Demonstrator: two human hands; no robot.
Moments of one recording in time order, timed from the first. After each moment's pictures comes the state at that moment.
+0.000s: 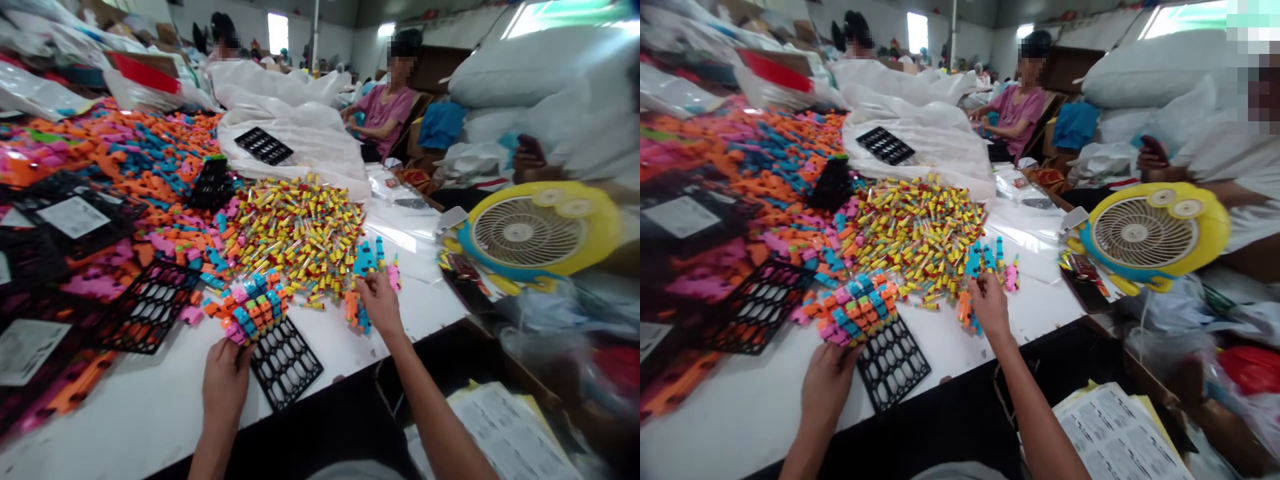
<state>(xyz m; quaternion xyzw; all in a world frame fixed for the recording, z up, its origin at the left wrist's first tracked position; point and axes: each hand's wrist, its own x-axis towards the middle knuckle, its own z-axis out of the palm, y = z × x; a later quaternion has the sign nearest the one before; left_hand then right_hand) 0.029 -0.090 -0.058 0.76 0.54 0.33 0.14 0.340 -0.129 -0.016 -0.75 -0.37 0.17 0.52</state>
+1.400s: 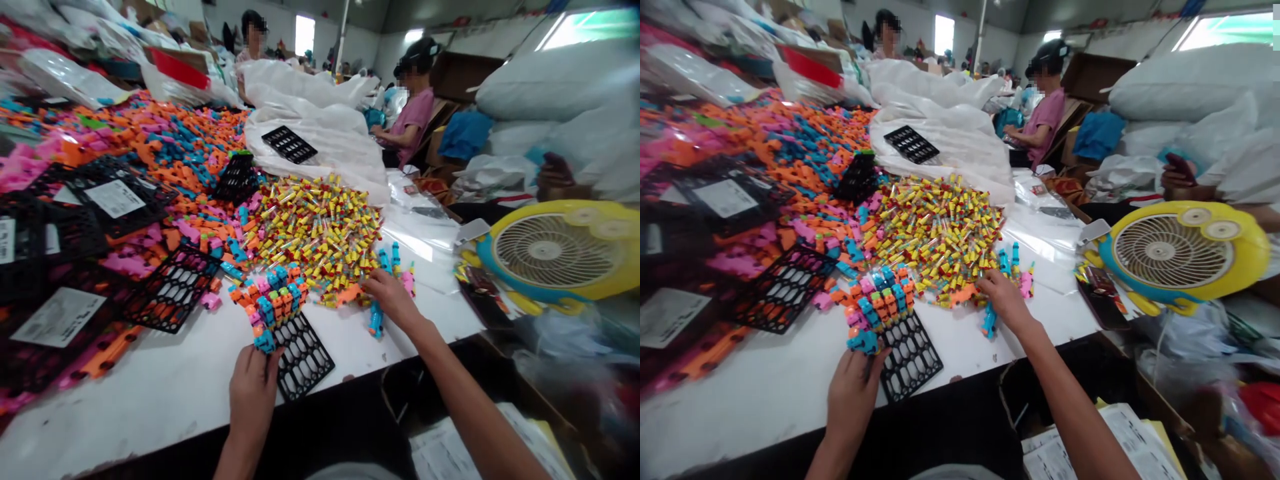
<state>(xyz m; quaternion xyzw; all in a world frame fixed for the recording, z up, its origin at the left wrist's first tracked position) 0.050 -0.136 -0.051 0.76 0.50 0.41 0.07 0.384 -0.113 -0.021 -0.68 -0.68 0.04 0.27</state>
